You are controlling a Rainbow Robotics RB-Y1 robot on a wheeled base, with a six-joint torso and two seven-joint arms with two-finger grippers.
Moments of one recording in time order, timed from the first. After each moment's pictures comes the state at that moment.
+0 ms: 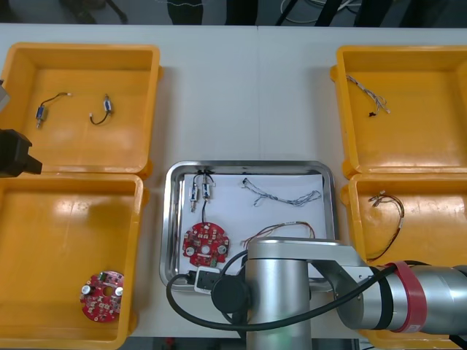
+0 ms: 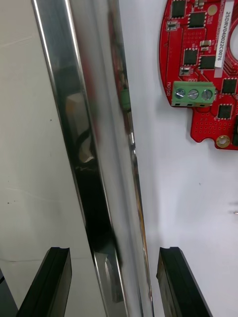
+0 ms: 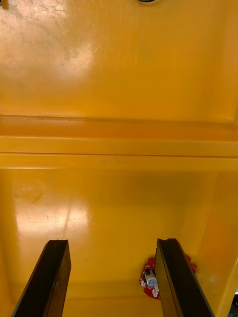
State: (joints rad) right arm -0.67 -0.47 1.25 -2.07 -0.39 1.67 1.44; left arm -0.33 0.83 0.26 -2.03 0.92 1.91 -1.21
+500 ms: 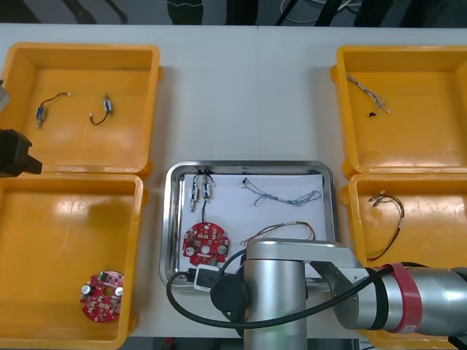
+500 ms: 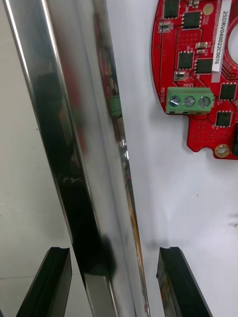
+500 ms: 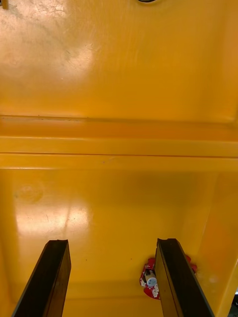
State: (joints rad) right arm -0.67 -0.46 1.26 -2.04 -0.36 1.64 1.44; left arm -0.33 0.83 0.26 -2.03 0.92 1.91 -1.21
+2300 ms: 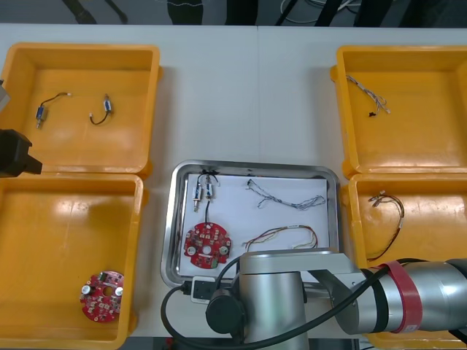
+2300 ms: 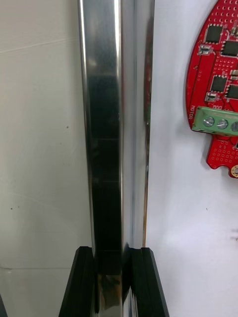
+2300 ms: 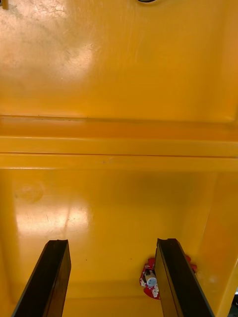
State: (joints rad) right arm -0.73 -0.47 1.34 -2.07 -0.37 1.64 1.44; left arm -0.33 0.83 0.26 -2.03 0.92 1.91 -1.21
